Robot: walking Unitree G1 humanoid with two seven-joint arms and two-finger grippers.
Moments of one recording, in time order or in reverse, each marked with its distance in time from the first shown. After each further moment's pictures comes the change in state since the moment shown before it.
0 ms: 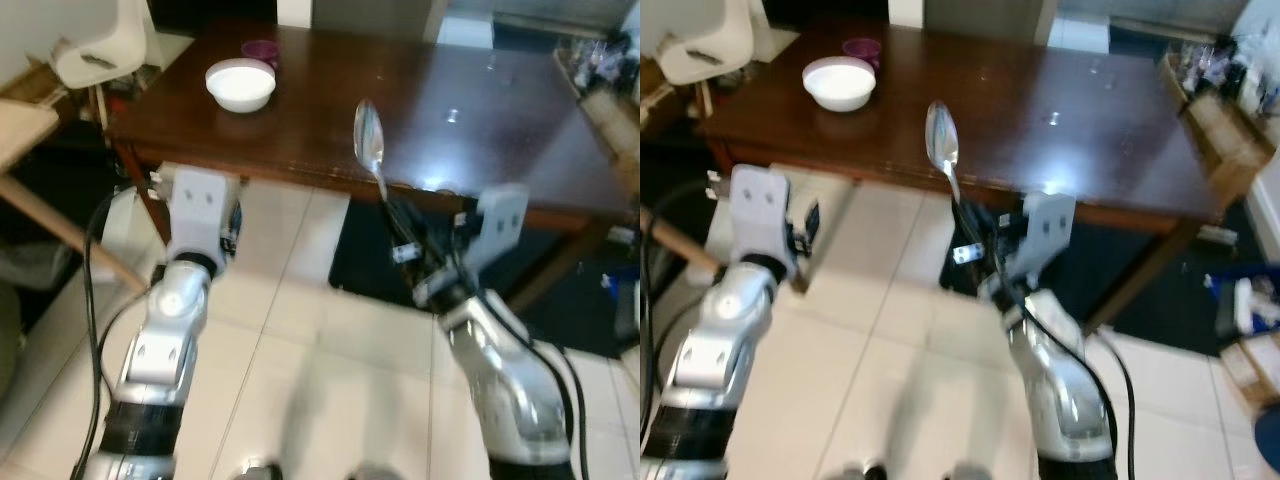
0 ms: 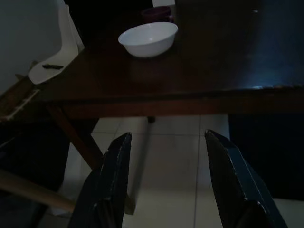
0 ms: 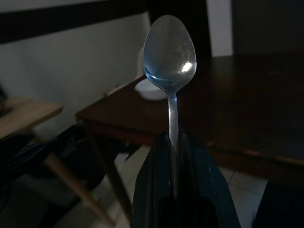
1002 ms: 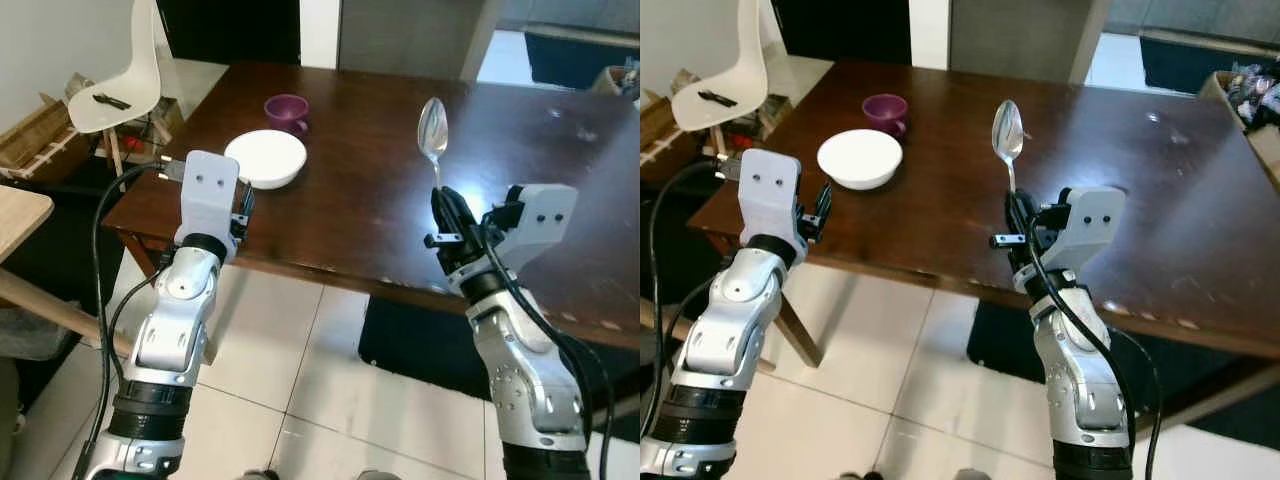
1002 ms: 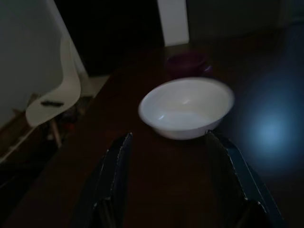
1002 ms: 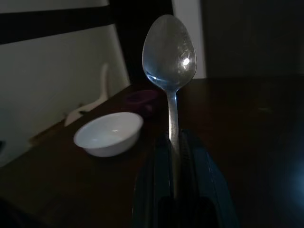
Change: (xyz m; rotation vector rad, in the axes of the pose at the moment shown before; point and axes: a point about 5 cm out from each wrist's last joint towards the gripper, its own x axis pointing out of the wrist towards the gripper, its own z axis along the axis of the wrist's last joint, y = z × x) left arm 0.011 0.001 0.015 0.010 -0.070 -0.009; right arm 0.003 -0.017 0.004 -0.039 -0.035 -0.125
